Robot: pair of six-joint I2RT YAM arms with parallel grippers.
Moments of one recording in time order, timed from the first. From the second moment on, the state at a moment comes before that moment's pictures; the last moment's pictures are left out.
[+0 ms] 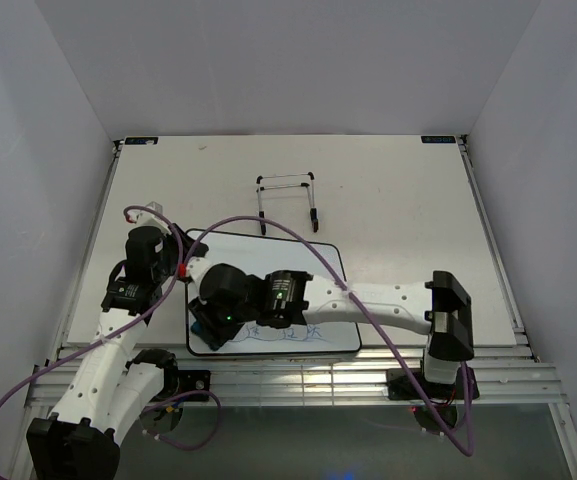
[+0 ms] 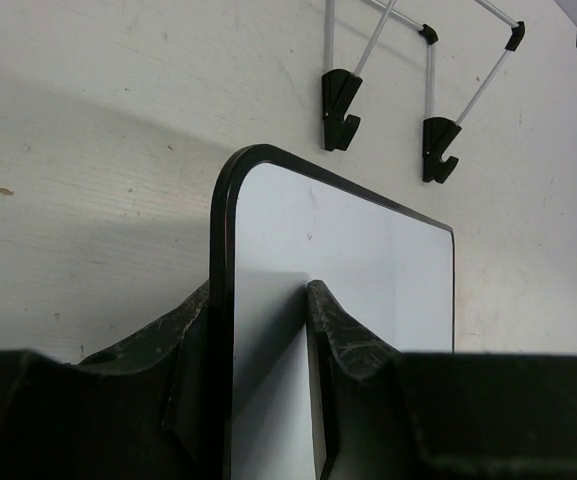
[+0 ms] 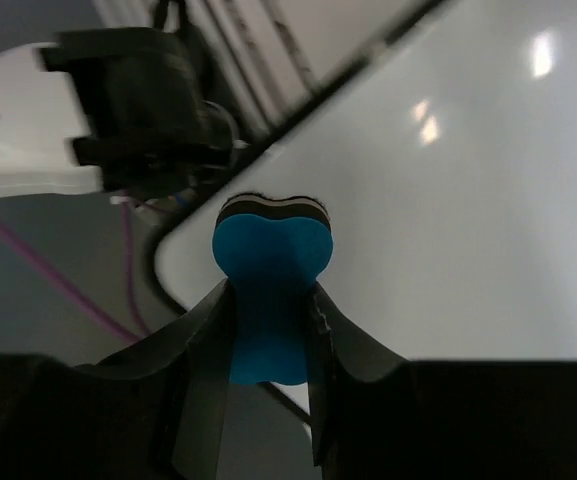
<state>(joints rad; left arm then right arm) -0.16 0.79 0.63 -0.36 0.06 -0.63 1.41 1.76 1.55 -0.55 -0.01 0.45</state>
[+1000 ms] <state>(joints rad) -0.16 0.79 0.63 -0.35 0.05 -0.62 1.34 1.41 1.01 -0.66 0.14 0.66</state>
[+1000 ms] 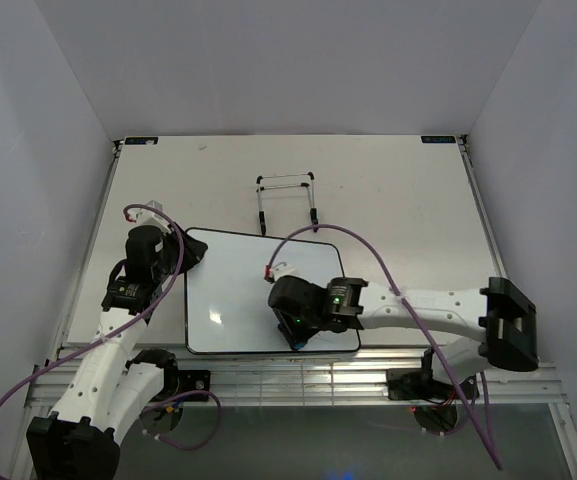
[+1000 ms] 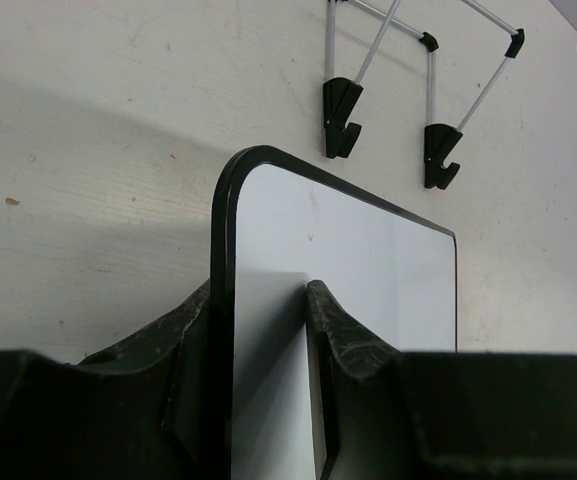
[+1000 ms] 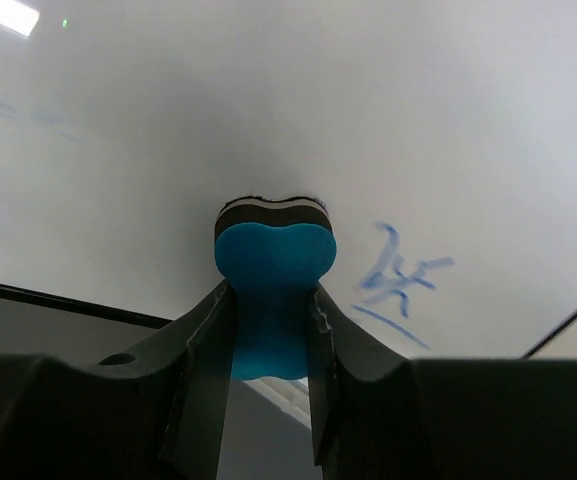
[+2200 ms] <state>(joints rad) -0.17 0.79 0.63 -0.35 0.04 -0.63 1.06 0.97 0.47 -0.34 -0.02 0.73</state>
